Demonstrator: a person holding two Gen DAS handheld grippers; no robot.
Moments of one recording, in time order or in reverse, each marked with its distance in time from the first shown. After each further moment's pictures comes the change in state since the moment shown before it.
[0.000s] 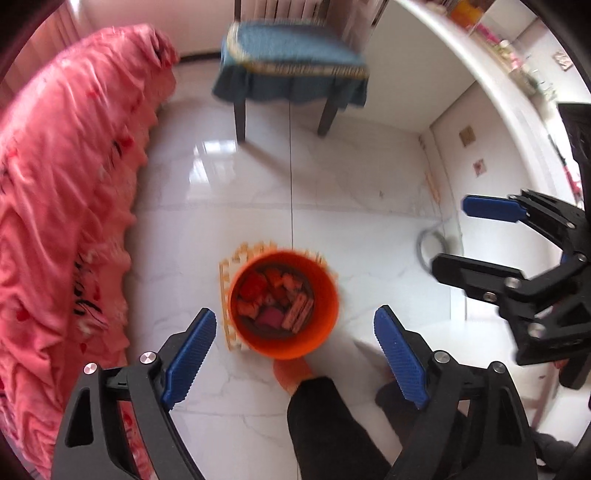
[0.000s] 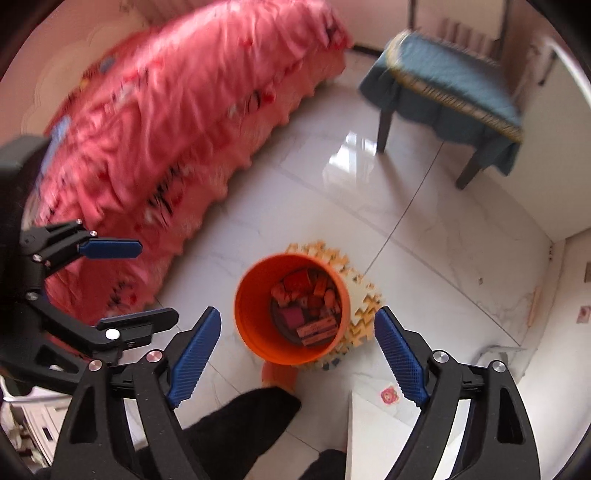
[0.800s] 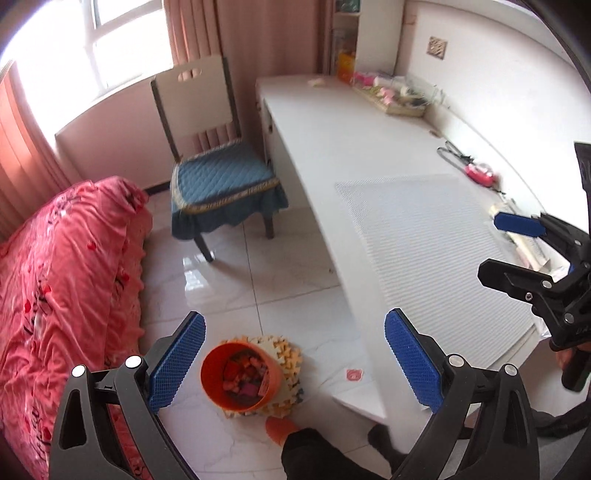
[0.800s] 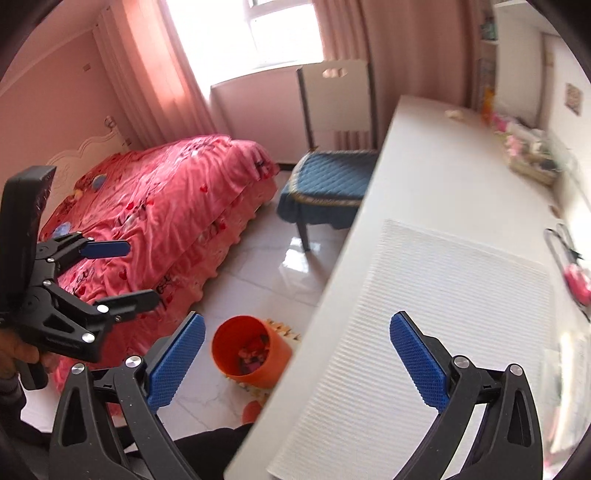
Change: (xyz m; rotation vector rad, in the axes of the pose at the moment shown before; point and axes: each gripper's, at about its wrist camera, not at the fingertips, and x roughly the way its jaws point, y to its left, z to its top) left arm -0.165 -0.211 -0.017 0.270 -0.350 0.059; right arm -0.317 -0.091 -0.168 0.182 -0.450 -0.126
